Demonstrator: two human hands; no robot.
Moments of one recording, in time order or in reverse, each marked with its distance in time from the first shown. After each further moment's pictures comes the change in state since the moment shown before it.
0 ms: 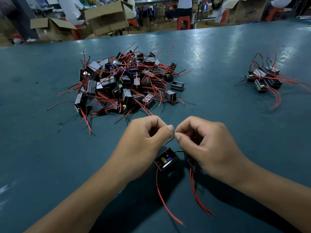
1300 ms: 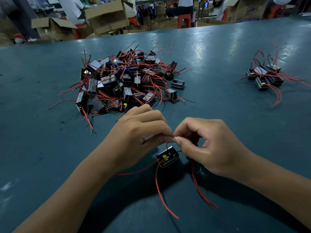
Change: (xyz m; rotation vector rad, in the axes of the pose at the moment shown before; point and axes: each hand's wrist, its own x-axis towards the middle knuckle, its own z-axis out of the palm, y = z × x) left_hand 0.012 -0.008 -0.030 0.579 -0.137 0.755; right_hand 0.003 -0.001 -0.011 -0.101 -0.147 -0.205
